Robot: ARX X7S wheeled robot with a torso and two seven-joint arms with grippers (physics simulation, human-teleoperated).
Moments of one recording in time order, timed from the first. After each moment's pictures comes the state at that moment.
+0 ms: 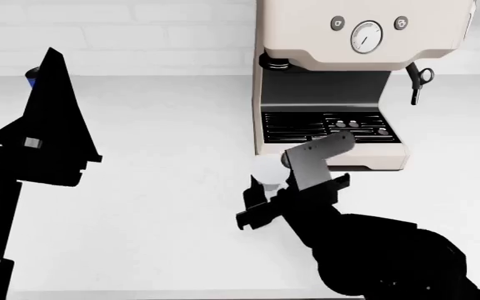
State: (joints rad) left arm -0.36 -0.36 -0.33 0.94 -0.85 -0.61 -0.19; right arm 0.82 0.54 -0.76 -0.35 1.16 0.75 0.69
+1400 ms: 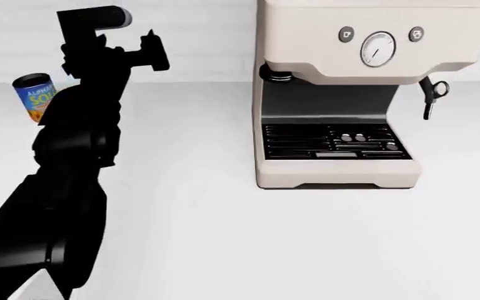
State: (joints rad) left arm -1.41 -0.12 -0.04 -1.28 -0.11 0.05 0.15; right arm 1.42 0.99 0.20 -1.04 2.37 0.89 1.52
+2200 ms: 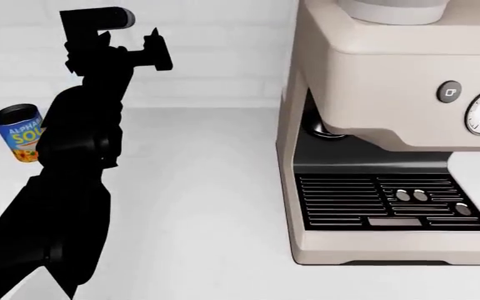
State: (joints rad) left arm -1.42 -0.10 -0.14 -1.31 -0.01 0.09 0.20; right arm 1.60 1.04 0.09 -1.05 2.43 0.92 1.57
